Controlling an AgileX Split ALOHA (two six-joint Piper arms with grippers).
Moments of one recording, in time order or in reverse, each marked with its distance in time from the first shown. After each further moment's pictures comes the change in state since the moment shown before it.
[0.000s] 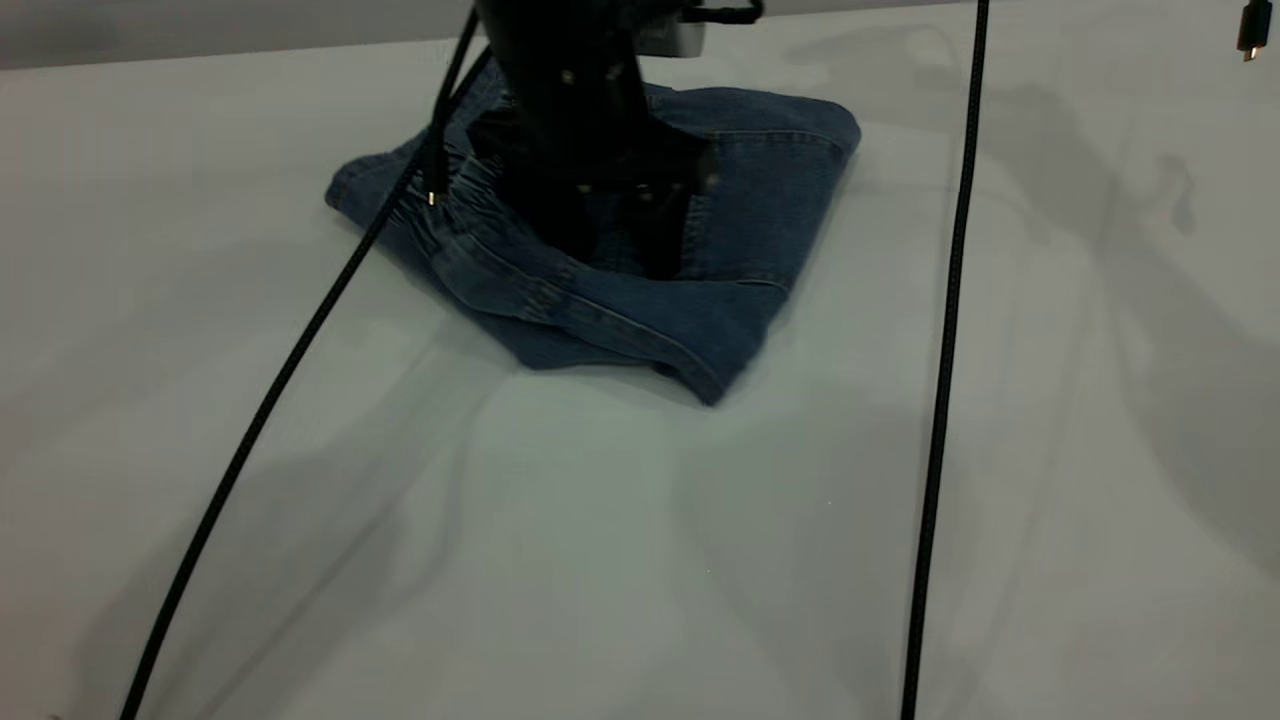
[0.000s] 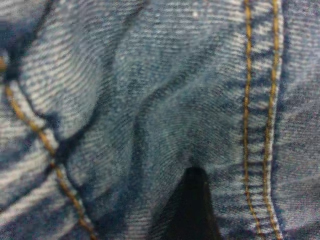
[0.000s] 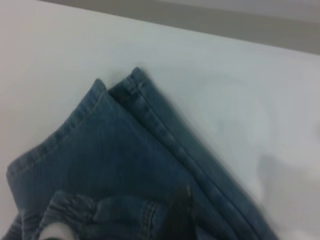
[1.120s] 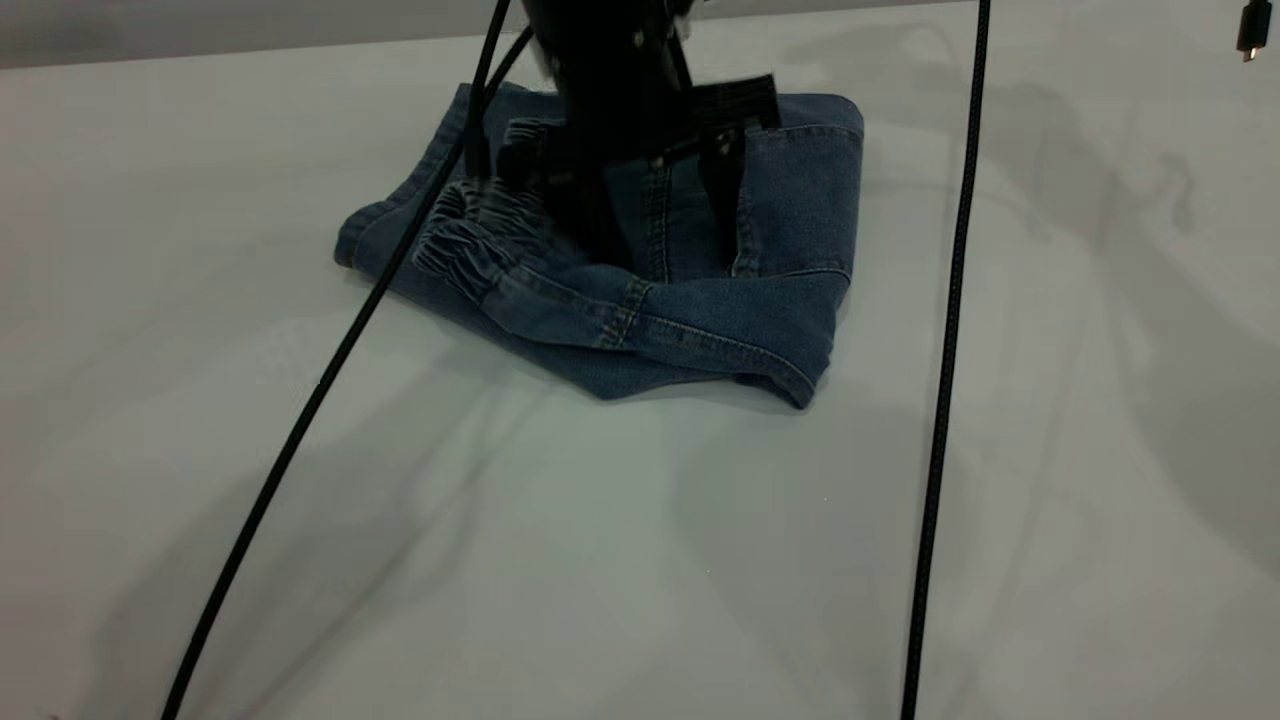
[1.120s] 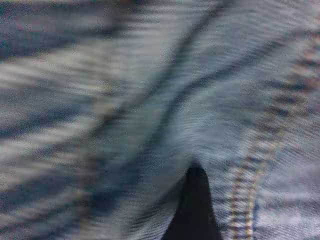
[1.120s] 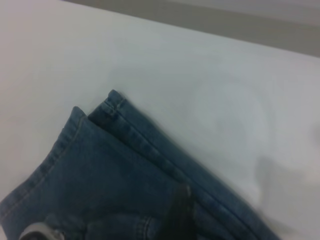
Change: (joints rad) left arm -0.006 0.010 -0.149 -0.090 0.135 -0.387; right arm 0.000 0.000 0.000 0.000 0.001 -0.030
